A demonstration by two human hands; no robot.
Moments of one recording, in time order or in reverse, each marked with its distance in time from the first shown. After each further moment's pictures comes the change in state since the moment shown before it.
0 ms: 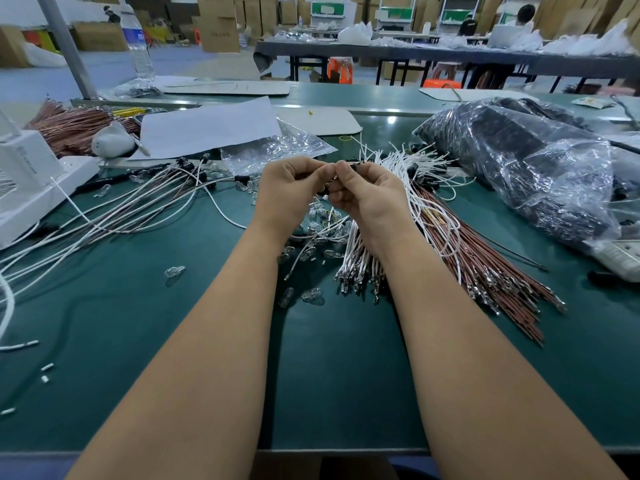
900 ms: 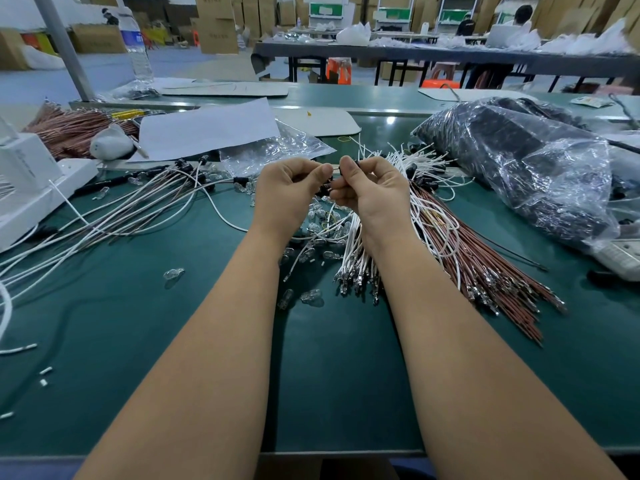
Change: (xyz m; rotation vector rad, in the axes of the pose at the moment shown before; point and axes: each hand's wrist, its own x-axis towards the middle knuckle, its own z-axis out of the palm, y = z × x) left_hand 0.002 -0.005 -0.001 0.075 0.047 0.003; right_hand -0.001 0.000 0.004 0.005 0.088 -0.088
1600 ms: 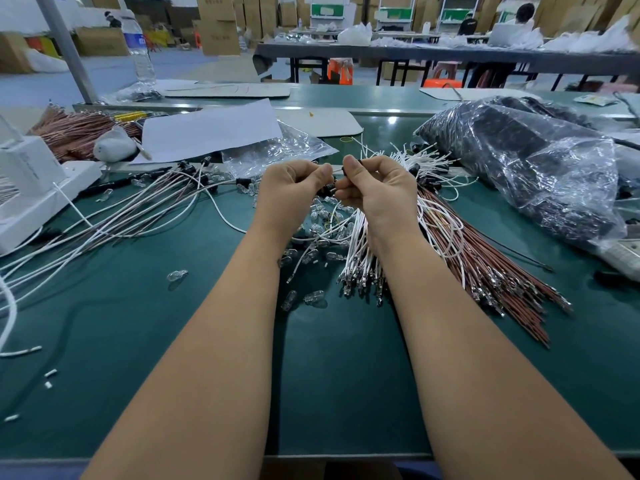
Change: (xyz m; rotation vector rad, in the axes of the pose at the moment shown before) left_hand 0.002 0.001 -0.001 0.051 -0.009 -0.026; right_hand 0.000 -0.004 -0.002 -0.078 0.023 -0.038
